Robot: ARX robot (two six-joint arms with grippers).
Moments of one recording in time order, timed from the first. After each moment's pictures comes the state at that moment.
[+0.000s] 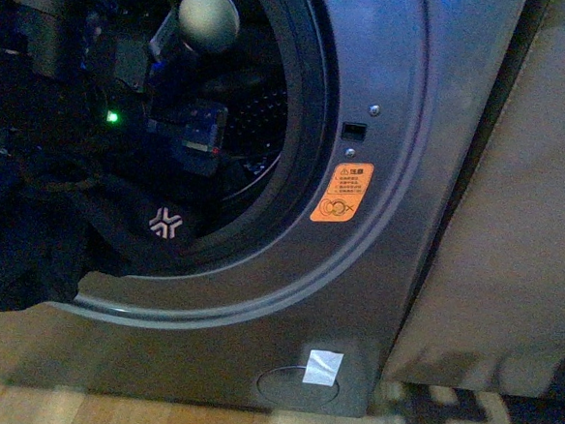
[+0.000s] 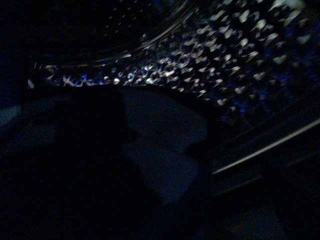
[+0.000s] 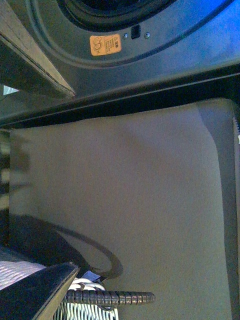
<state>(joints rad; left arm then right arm) -0.16 2.04 1.13 0.49 0.09 0.09 0.00 0.00 0.01 0.00 0.00 0.00</state>
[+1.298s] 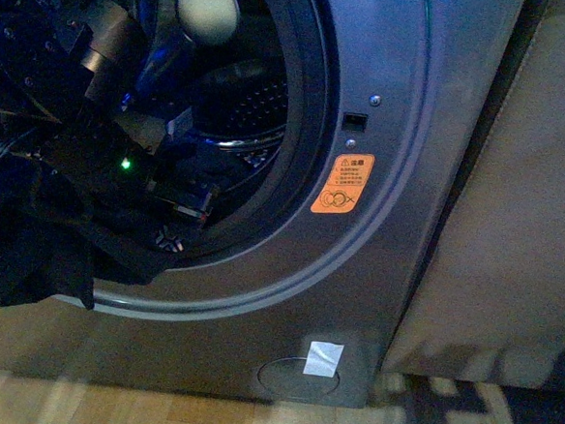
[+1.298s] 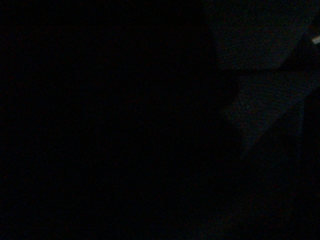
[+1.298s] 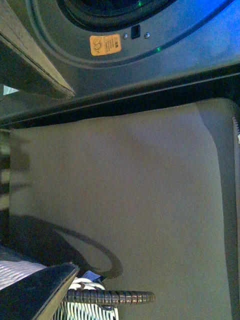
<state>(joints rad) -0.15 2.19 1.33 -0.07 -0.01 0.17 0.00 0.00 0.01 0.00 0.00 0.00</state>
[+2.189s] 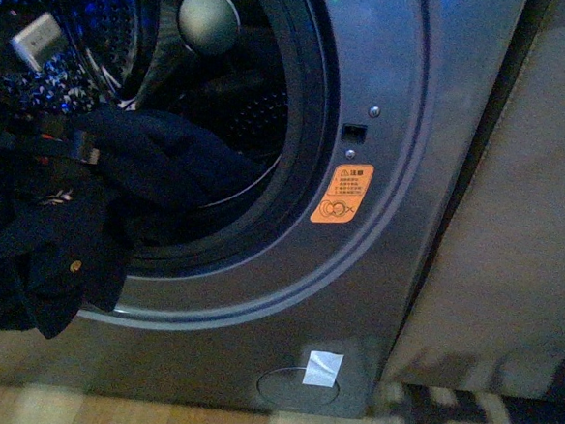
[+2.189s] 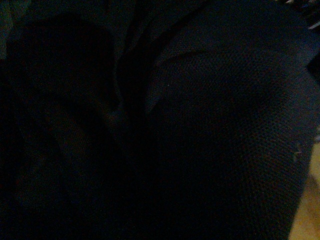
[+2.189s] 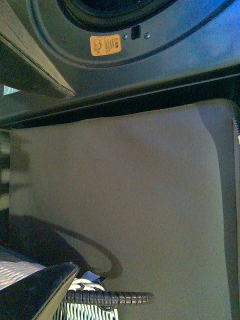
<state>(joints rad) 0.00 1.71 0.88 0.21 0.30 0.12 0.00 0.00 0.01 0.00 0.00 0.00</state>
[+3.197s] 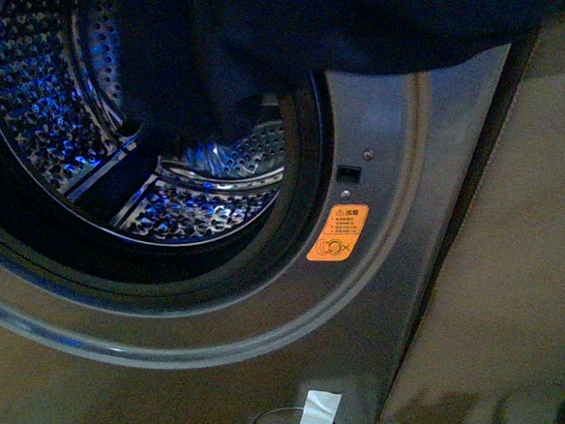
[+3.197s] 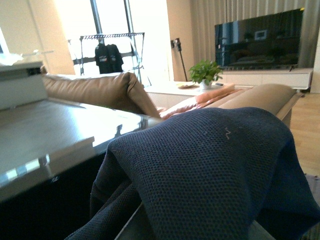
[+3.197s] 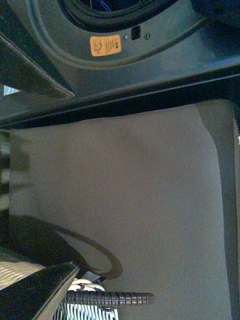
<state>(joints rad) -0.44 1.30 1.55 0.06 0.39 0.07 0.00 0.00 0.01 0.00 0.00 0.00</state>
